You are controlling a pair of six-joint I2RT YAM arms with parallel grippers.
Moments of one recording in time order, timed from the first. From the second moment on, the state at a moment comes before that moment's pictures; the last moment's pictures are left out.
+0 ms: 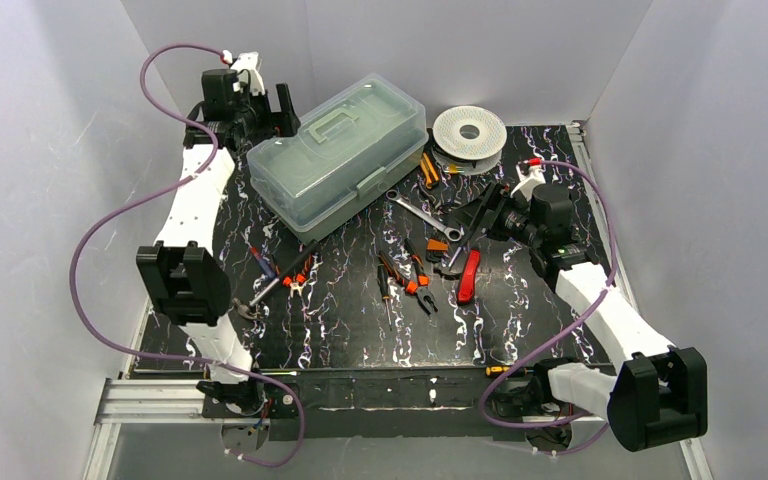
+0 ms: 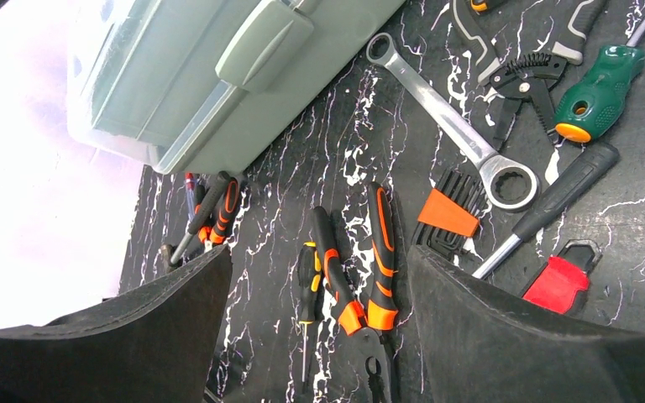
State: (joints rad) left arm -0.04 1.76 1.80 -0.55 0.24 -0.13; right arm 0.25 1.12 0.74 0.00 -0.40 0.65
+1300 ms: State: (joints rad) left arm 0.08 1.71 1.59 -0.56 0.72 -0.40; right arm 0.40 1.96 1.02 0.75 -0.56 1.23
